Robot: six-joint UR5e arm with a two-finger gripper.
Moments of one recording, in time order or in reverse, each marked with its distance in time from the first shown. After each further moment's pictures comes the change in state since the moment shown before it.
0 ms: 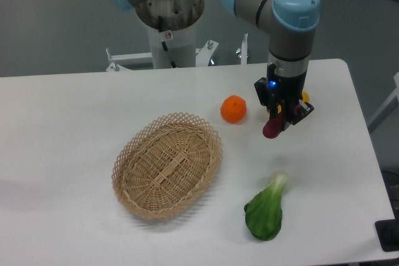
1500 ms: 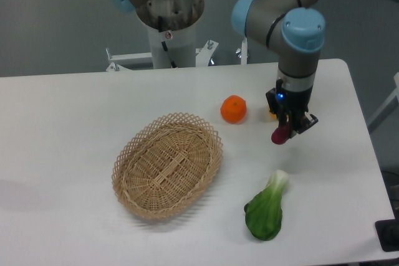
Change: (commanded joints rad) arm 0.057 -0.152 -0.144 0.298 0.009 0.071
